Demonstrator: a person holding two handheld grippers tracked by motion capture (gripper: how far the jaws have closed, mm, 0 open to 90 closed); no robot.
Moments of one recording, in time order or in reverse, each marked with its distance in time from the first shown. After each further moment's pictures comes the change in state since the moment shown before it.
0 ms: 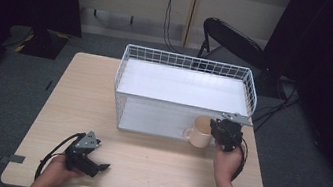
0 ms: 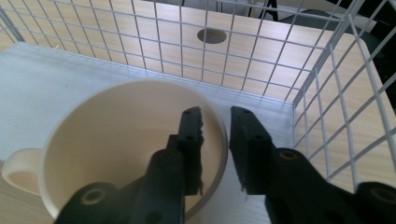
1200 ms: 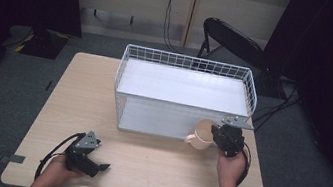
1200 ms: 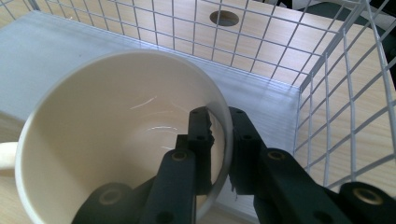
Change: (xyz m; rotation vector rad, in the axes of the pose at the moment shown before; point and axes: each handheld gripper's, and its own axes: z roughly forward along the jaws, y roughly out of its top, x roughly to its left) left arm 0.000 0.000 0.000 0.000 0.000 0.000; right arm -0.001 -0.009 -0.011 0.056 0.042 -0.064
